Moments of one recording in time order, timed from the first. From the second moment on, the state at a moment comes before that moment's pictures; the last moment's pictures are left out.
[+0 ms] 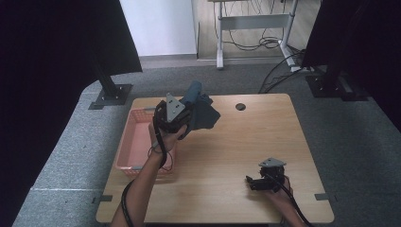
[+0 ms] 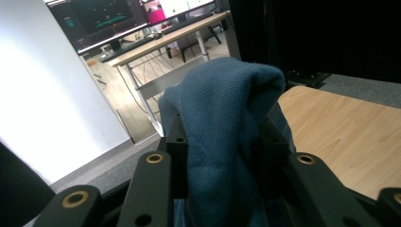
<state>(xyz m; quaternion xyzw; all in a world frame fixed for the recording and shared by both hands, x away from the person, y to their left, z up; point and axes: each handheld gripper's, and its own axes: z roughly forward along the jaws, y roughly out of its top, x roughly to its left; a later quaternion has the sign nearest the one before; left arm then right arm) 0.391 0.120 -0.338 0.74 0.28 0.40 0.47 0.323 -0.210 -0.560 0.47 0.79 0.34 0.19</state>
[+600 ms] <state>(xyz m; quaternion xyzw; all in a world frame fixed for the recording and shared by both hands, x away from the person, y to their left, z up) 0.402 0.103 -0.360 0.75 0.29 0.40 0.45 0.323 -0.210 -0.560 0.47 0.79 0.34 0.19</state>
